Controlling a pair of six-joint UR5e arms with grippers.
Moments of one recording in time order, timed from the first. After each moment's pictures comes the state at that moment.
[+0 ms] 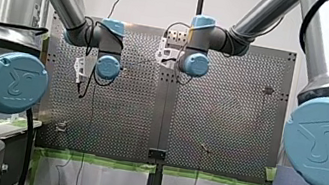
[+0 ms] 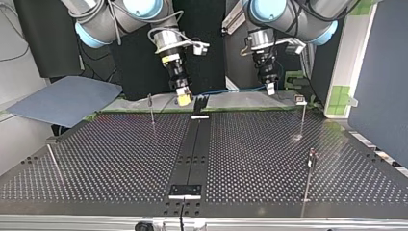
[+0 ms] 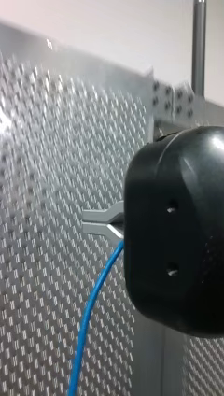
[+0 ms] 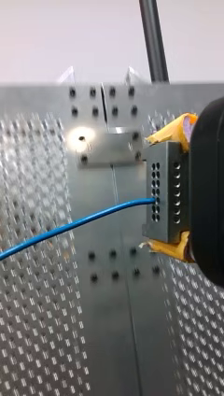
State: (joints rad) left arm -0.39 -1.59 -2.19 -2.39 -2.20 -1.65; right arm 2.37 -1.31 1.76 -0.61 1.69 1.63
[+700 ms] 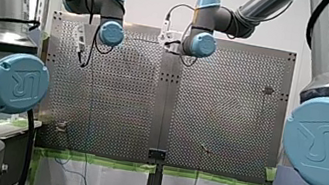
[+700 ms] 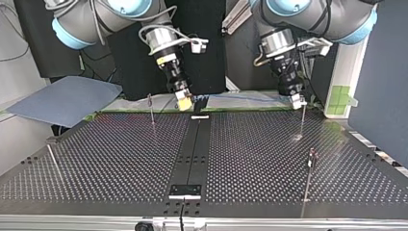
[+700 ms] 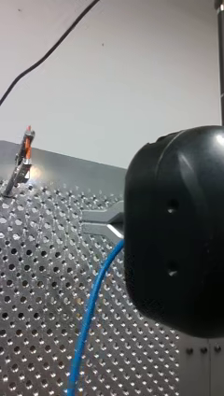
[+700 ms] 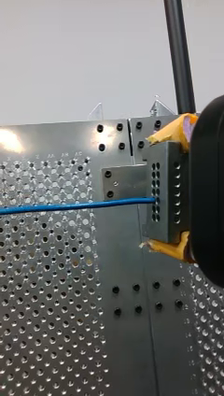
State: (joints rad) left arm -0.35 -1.43 -2.04 -2.60 -2.27 -1.65; right arm 2.36 -1.37 1.67 -0.43 1.61 1.62
